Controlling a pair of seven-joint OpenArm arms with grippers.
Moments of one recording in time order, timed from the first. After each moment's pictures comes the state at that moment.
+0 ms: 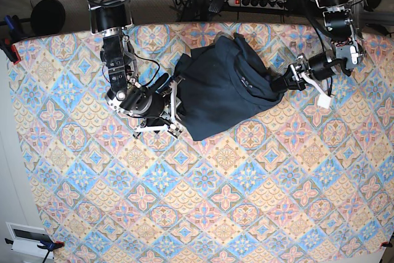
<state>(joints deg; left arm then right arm) 9.5 -17.8 -23.4 79.8 -73.1 -25.8 68.3 5.3 4.2 -9.9 91.4 -0.2 41.1 -49.0</state>
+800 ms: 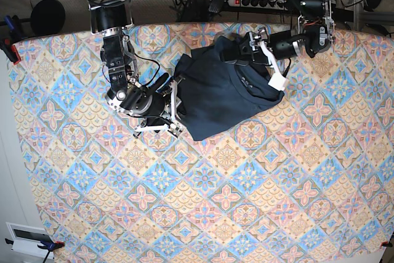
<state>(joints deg) 18.3 -11.7 -9.4 96.5 -74.6 -26.2 69.1 5.2 4.3 -9.9 91.4 -0.2 41.1 -48.9</state>
